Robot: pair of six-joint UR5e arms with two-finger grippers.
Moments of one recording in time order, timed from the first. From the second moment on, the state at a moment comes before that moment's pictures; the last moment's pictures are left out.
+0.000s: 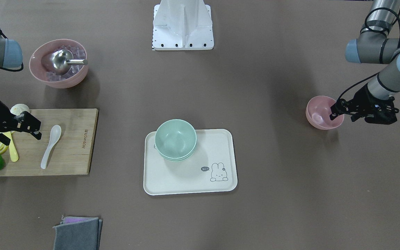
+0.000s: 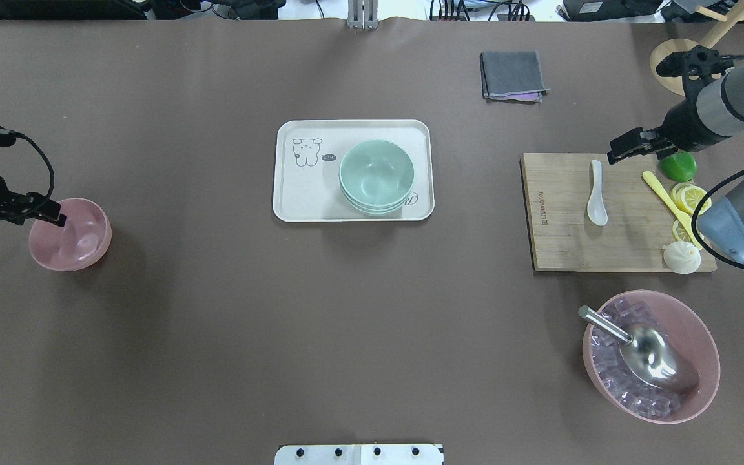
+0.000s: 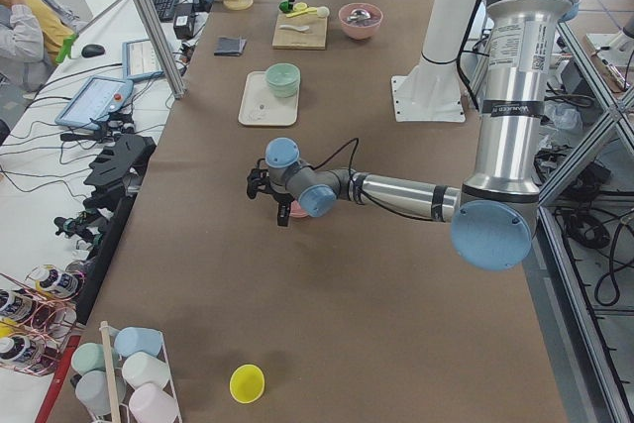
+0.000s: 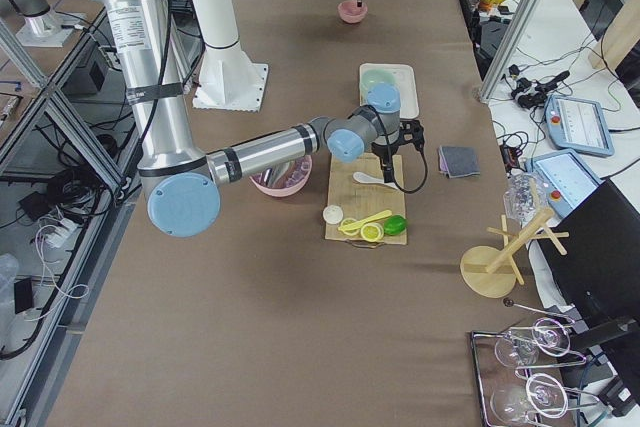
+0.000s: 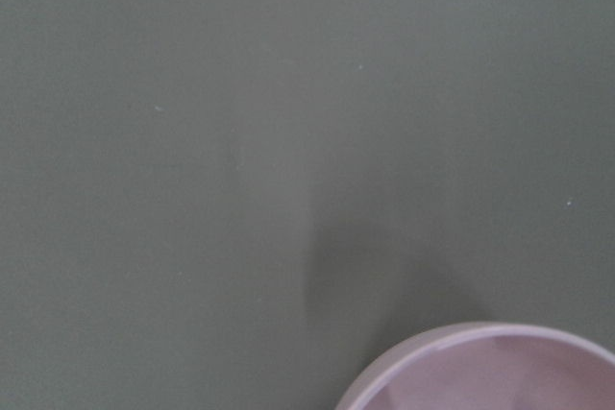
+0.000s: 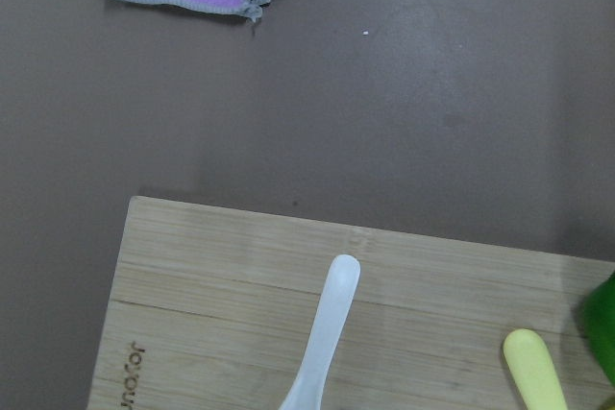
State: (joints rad) left arm -1.00 -1.61 -1.57 -2.17 -2.24 -0.76; right arm 1.04 -1.37 1.67 -1.18 2.17 0.70
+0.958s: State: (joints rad) left arm -0.99 -1.71 -1.66 -2.16 -2.34 -0.97; right arm 1.03 -1.35 1.64 -1.17 2.13 0.71
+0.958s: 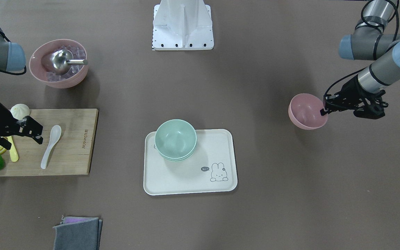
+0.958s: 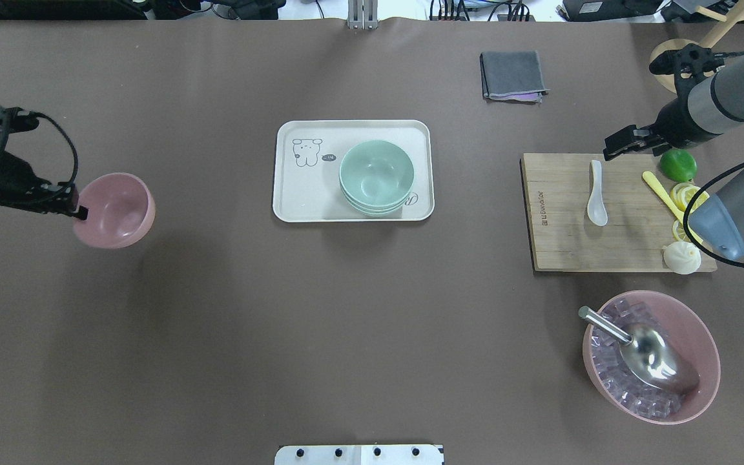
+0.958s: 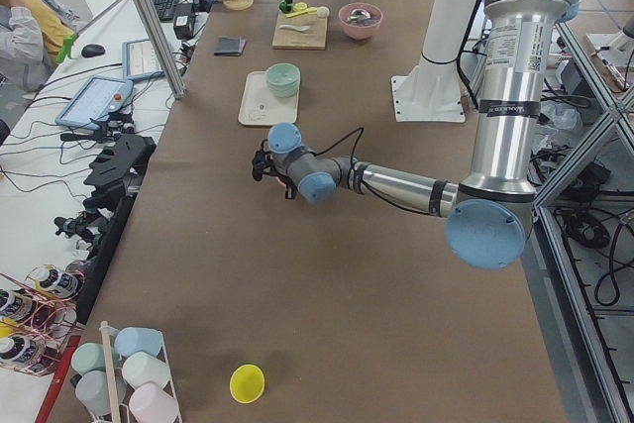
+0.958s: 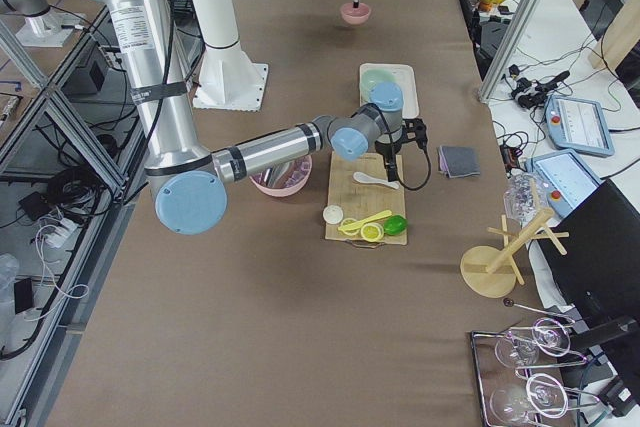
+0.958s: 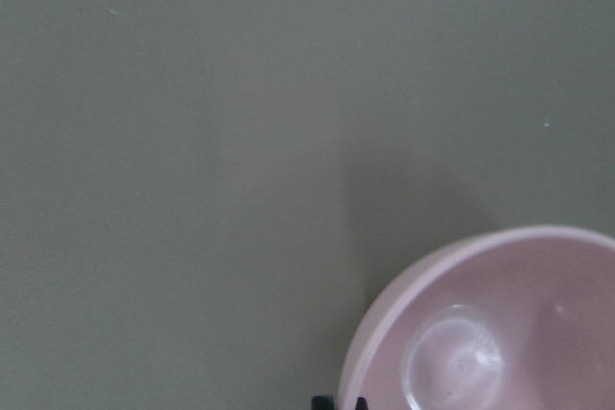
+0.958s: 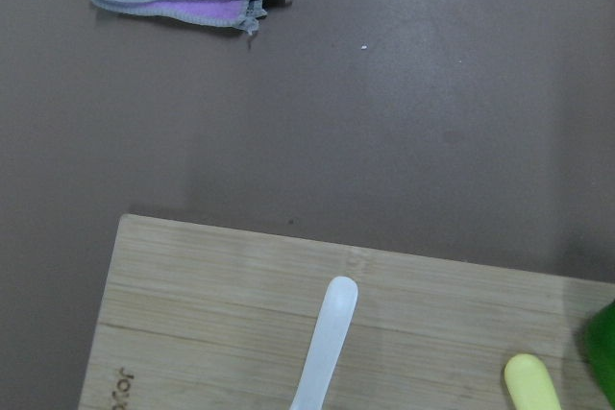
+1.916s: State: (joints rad) left arm -0.75 -2.33 -1.58 -1.76 -2.09 -1.34; right arm 0.96 -1.29 1.49 -1.17 2.13 0.89
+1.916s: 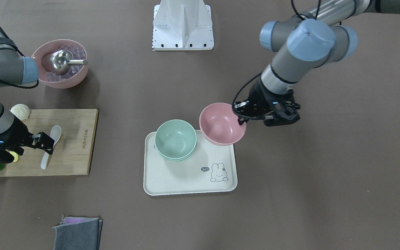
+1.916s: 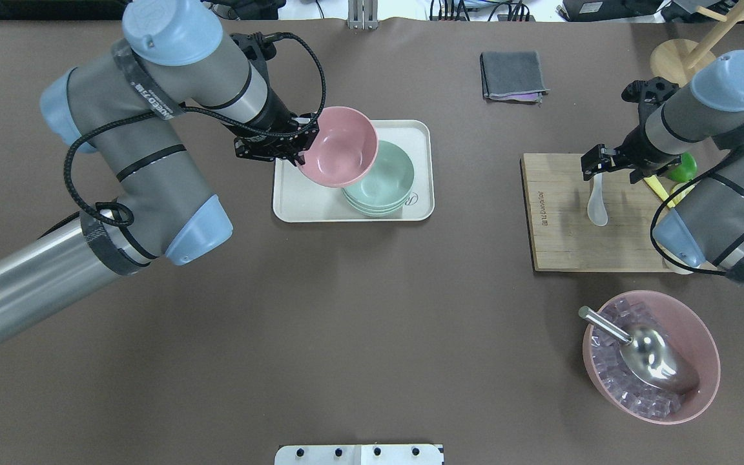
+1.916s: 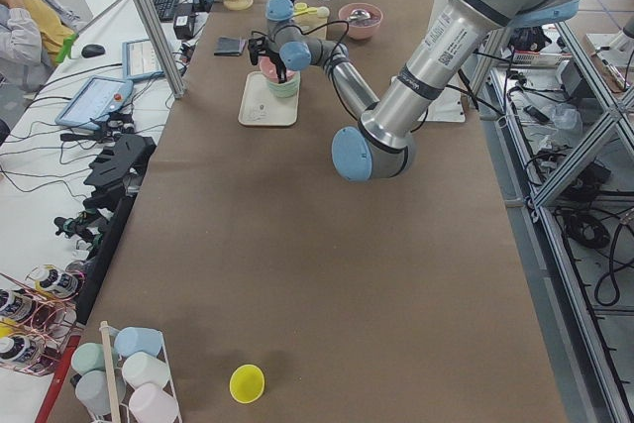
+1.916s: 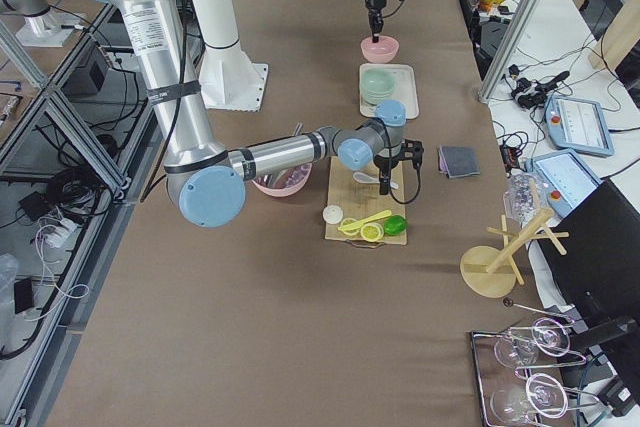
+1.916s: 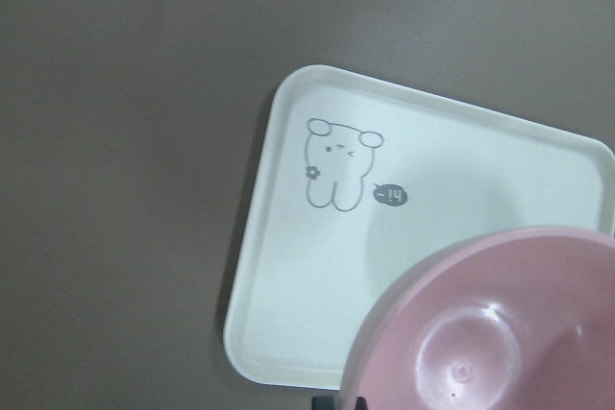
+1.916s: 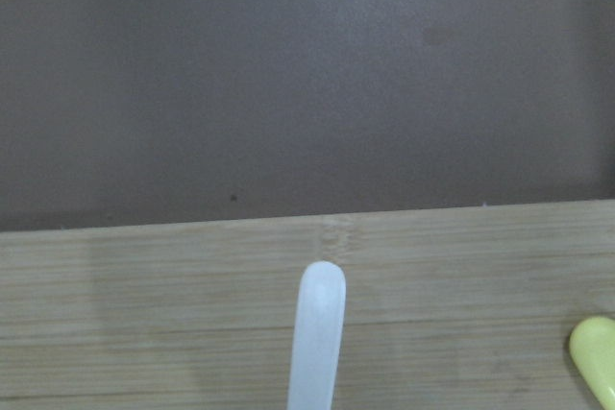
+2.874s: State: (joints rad) left arm -0.68 -2.40 -1.46 -1.84 -2.01 -1.35; right arm 0.95 -1.29 1.46 -1.18 2.17 0.91
